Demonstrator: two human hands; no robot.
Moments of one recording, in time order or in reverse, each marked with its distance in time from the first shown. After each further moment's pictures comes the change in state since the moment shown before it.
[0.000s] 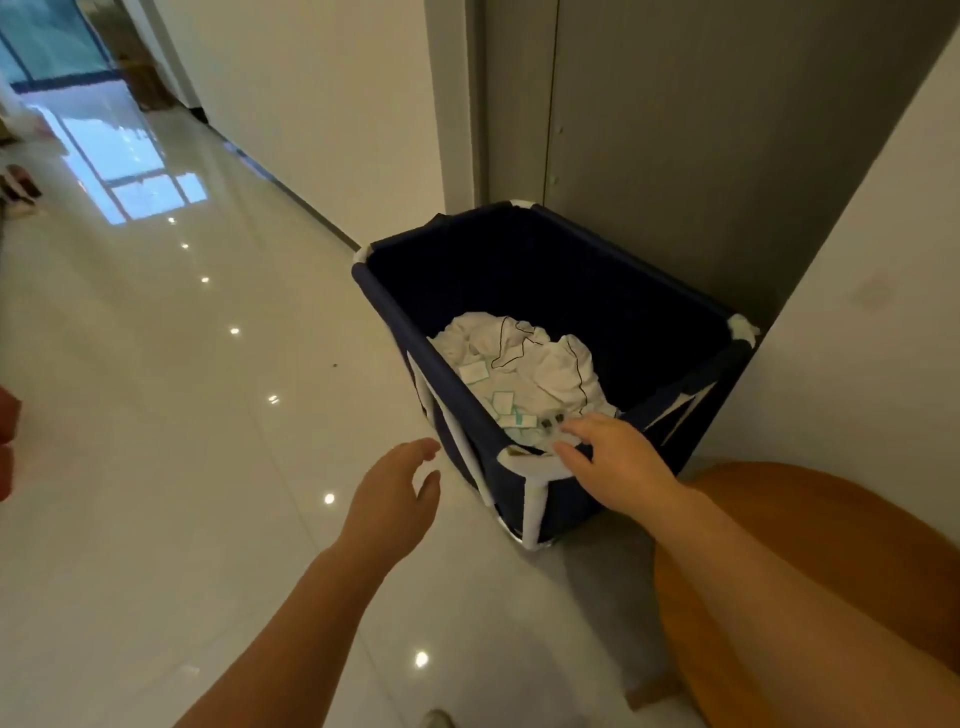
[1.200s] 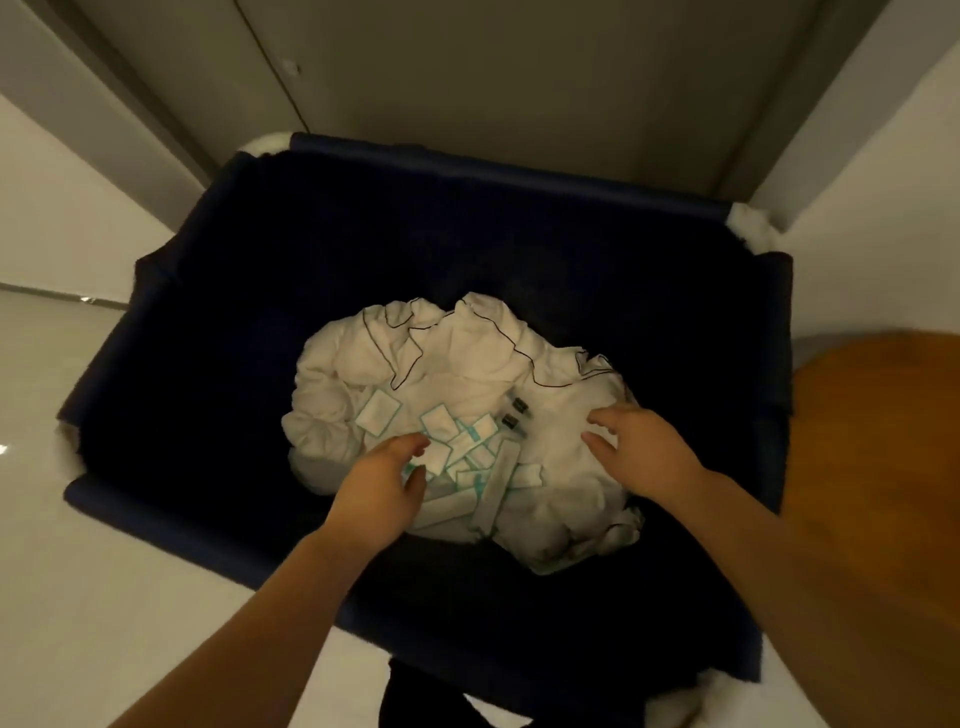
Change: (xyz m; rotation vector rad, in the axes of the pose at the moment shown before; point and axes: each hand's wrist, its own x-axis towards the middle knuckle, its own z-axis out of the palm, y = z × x) left_hand 0.540 -0.057 0.144 0.120 -0.727 0.339; right_hand 0.352 0.162 0.072 0.239 0.019 0.737
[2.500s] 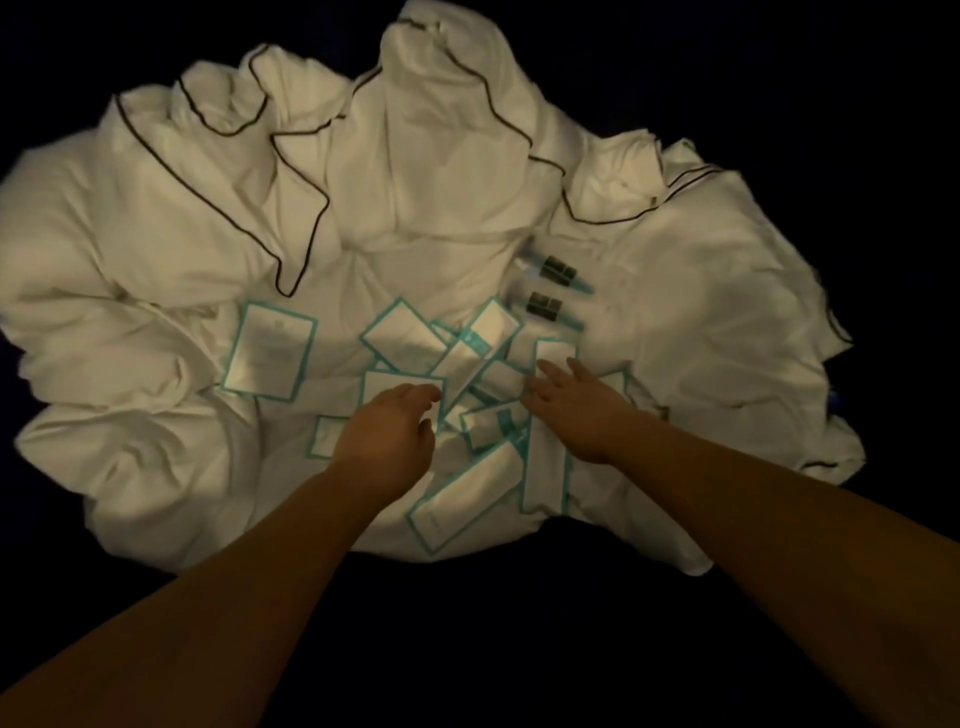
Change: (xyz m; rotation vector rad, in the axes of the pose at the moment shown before) left_hand 0.262 -0.312 0.216 0.158 -0.483 0.225; right_hand 0.250 0.063 0.384 -0.681 -0.657 -0.075
